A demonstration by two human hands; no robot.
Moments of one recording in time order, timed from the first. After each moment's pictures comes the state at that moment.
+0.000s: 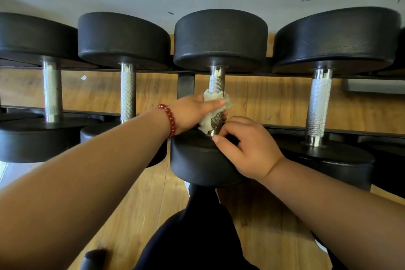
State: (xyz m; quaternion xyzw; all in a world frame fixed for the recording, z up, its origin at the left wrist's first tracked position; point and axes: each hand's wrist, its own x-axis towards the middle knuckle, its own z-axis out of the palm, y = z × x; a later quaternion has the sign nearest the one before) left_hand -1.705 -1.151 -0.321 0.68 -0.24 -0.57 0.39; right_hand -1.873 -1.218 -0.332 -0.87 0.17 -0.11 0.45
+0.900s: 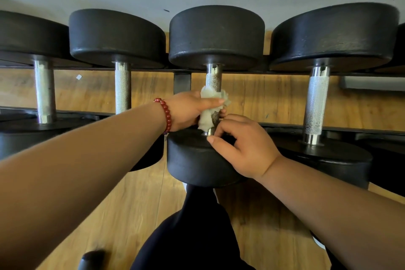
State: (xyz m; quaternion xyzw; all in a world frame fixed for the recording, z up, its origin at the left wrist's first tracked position) left_hand -1.702 -1.160 -0.319 0.61 -0.15 -0.63 0.44; right_hand -1.872 -1.220 -0.333 -0.86 0.18 -0.09 0.46
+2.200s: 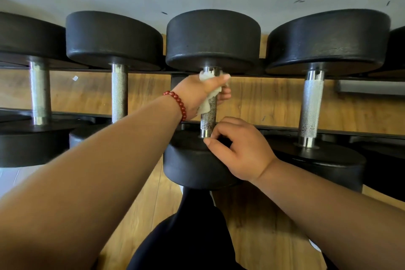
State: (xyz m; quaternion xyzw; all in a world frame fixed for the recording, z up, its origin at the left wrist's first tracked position) left_hand -1.703 -1.196 -0.320 0.67 -0.13 -0.53 0.50; right_hand -1.872 -1.219 -0.331 -0.87 0.18 -0.08 0.46
